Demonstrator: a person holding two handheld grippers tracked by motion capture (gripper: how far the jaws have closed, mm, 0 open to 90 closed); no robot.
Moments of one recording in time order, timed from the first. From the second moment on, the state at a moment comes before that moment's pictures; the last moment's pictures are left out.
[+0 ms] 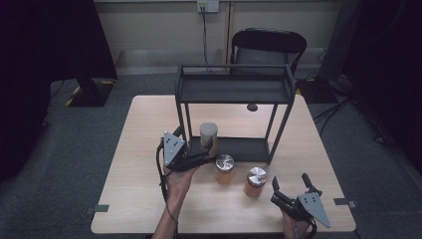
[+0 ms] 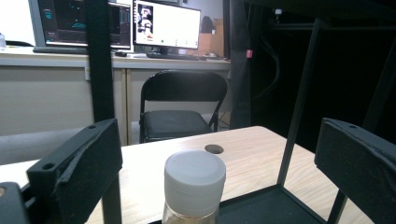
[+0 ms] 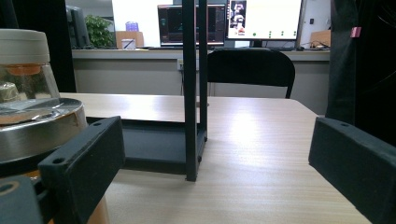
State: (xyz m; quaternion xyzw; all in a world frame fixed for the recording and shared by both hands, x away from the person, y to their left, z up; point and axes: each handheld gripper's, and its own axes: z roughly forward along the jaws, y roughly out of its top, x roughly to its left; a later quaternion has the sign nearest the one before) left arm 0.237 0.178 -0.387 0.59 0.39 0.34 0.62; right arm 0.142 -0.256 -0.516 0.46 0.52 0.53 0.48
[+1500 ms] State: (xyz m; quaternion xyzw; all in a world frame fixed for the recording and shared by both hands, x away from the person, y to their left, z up) left arm 0.178 0.212 -0.438 0.56 0.38 0.36 0.64; right arm 0.142 -0.255 -0.516 0.46 0.52 0.53 0.48
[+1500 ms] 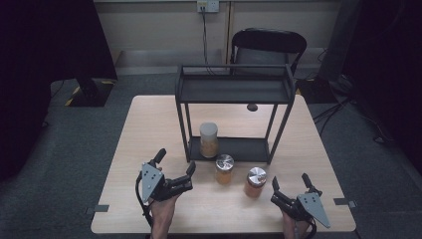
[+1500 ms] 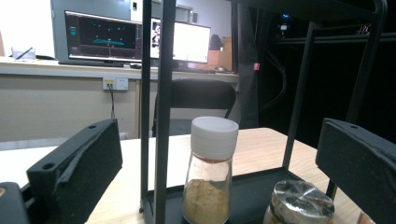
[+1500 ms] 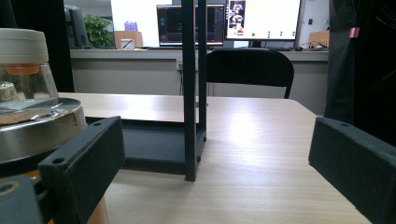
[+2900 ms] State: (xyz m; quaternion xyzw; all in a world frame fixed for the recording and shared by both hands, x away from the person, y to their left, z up) left arm 0.169 0.209 -0.514 0.58 0.40 0.40 0.59; right arm 0.142 -0.255 -0.516 0.46 0.52 0.53 0.48
